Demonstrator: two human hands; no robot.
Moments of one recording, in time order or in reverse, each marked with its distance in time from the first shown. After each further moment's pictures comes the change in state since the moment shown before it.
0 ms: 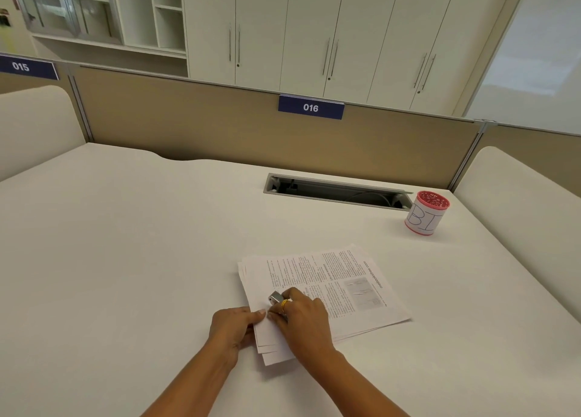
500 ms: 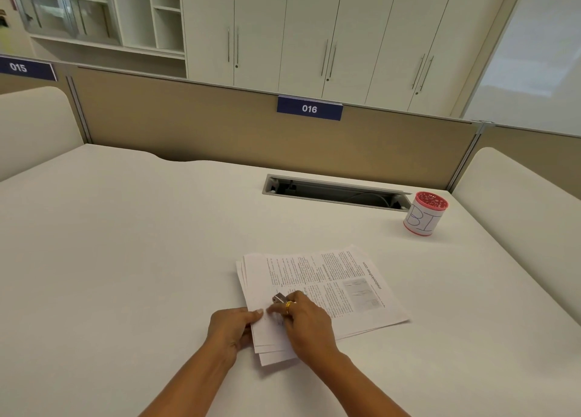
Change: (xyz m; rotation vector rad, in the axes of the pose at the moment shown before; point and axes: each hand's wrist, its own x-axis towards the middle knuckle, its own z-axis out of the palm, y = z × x) left_hand -0.001 0.005 0.000 -0.047 -0.002 -0.036; right_hand -0.003 0.006 -0.003 0.170 -0.114 0.108
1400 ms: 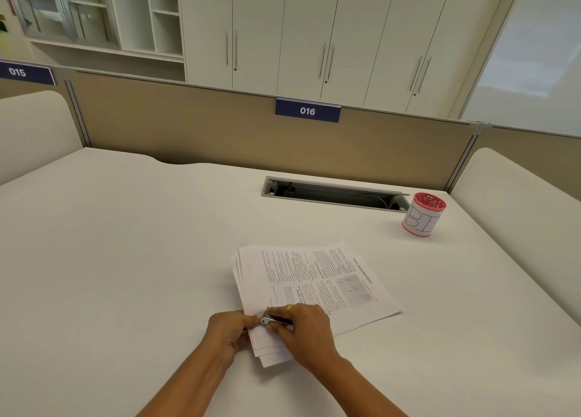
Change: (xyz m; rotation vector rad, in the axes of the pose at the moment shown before) left_hand -0.001 0.005 0.001 0.019 -0.006 -0.056; right_hand -0.005 -0.001 -0.001 0.093 0.050 -0.031
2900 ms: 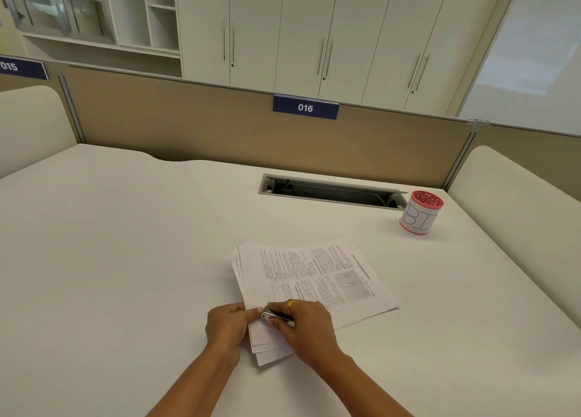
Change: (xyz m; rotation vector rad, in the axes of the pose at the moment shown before) left_hand -0.005 -0.007 0.009 0.106 0.134 0.223; right_hand -0.001 0.001 -0.010 -0.020 -0.030 0.019
